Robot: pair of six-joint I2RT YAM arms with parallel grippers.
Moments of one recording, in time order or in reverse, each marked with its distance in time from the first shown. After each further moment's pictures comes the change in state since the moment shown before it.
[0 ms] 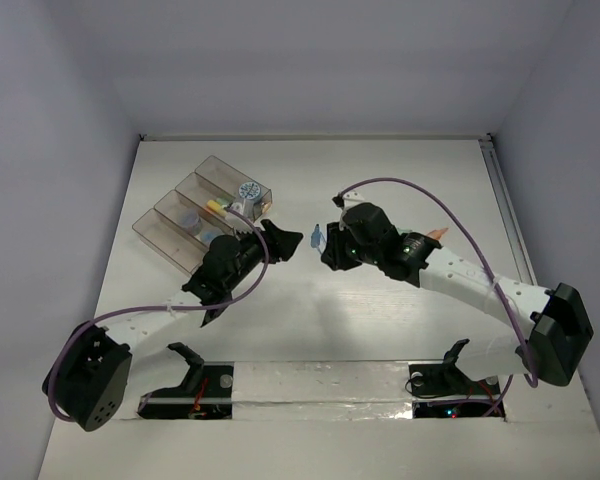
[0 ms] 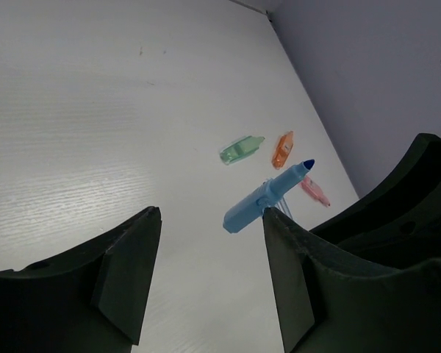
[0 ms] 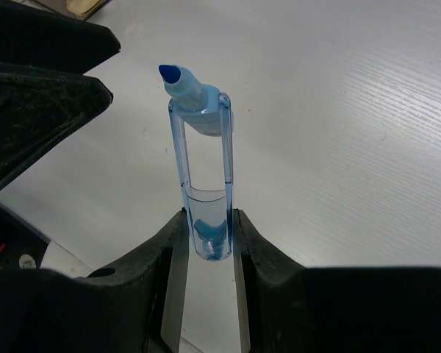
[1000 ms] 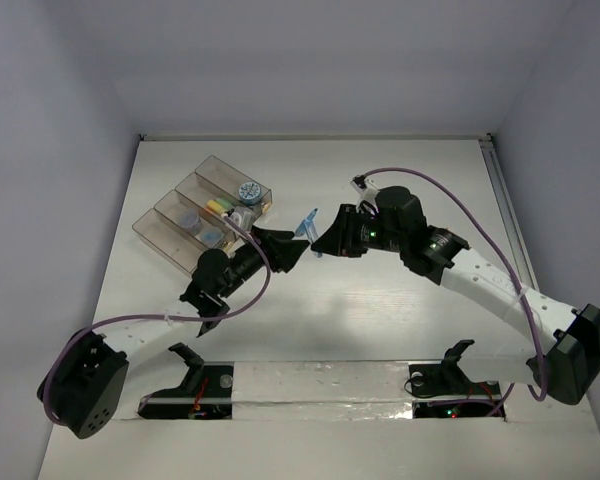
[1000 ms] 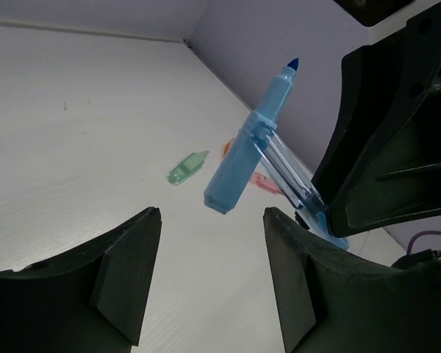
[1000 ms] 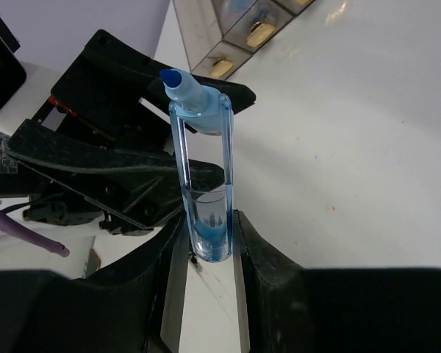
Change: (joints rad) left arm -0.021 -0.033 -0.100 0.290 0.171 0.096; right arm -0.118 -0.114 0.000 0.137 -0.412 0.290
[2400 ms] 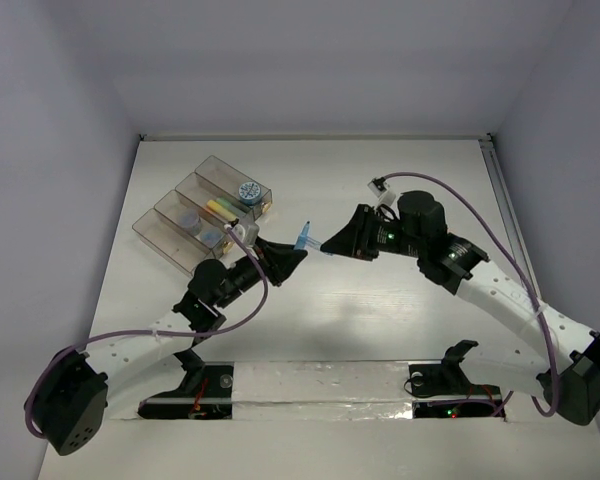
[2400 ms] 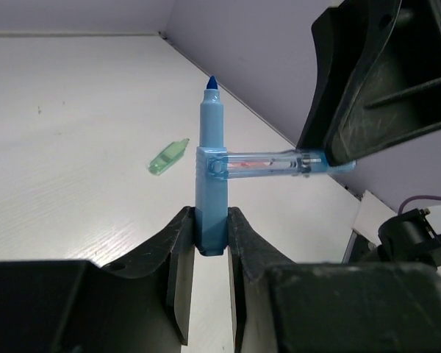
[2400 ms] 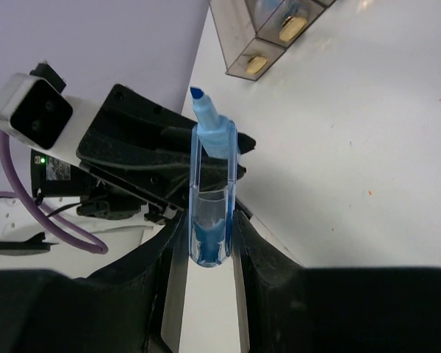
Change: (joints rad) left arm -0.077 -0.150 -0.017 -0.107 -0.002 0.092; right arm -0.058 -0.119 -0.079 0.047 -0.084 0.143
